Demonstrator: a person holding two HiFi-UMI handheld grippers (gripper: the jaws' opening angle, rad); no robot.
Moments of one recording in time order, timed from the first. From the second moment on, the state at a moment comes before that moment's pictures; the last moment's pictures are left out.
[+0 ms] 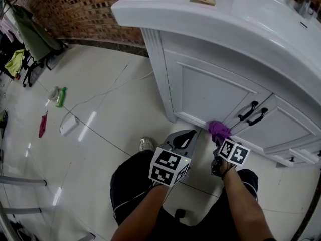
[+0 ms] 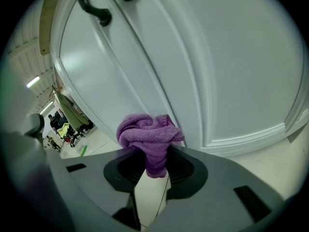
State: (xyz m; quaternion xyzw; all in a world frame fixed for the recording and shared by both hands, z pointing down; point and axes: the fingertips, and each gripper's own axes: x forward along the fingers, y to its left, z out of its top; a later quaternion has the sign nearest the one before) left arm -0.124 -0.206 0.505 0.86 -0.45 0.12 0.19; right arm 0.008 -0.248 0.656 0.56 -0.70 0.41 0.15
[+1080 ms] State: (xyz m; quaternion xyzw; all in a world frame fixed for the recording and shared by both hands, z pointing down) left arm -0.228 -0.231 0.546 0.84 -0.48 0.16 0.19; right arm -0.206 -0.313 0.733 0.45 -0.77 0.41 0.18
